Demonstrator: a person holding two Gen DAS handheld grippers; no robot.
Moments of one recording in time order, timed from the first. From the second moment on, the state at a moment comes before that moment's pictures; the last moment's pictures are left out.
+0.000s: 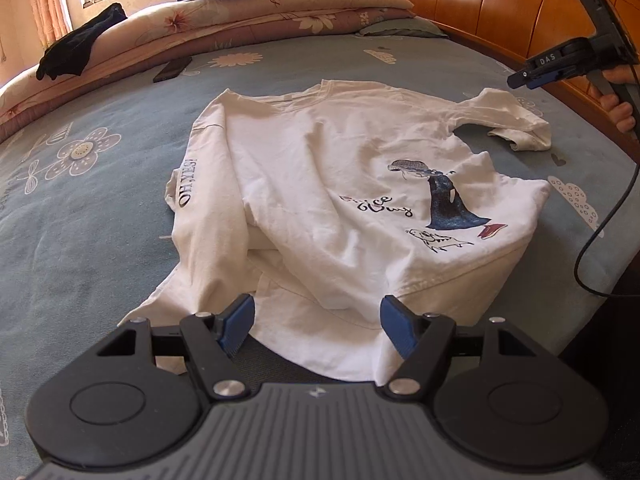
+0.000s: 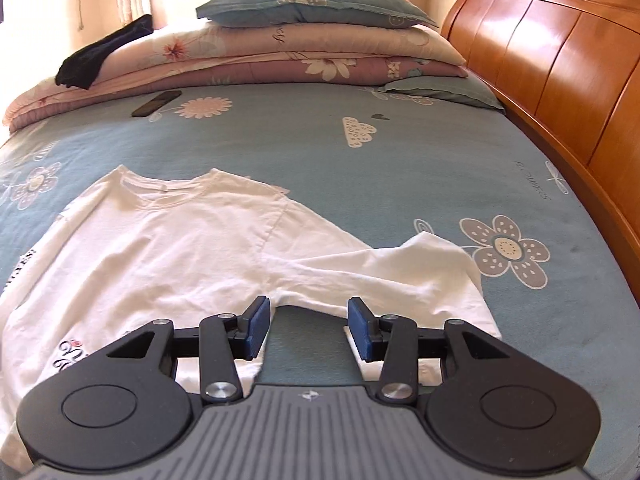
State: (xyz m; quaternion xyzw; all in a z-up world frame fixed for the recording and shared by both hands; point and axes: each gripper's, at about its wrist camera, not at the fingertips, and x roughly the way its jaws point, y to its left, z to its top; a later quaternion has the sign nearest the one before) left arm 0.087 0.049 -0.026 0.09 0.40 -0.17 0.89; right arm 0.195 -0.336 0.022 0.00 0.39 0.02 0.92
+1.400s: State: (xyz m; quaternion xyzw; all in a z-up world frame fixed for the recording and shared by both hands) left arm 0.119 0.114 -0.053 0.30 0.38 -0.24 0.84; right arm 0.094 -0.186 -0.090 0.05 0.48 0.15 0.86
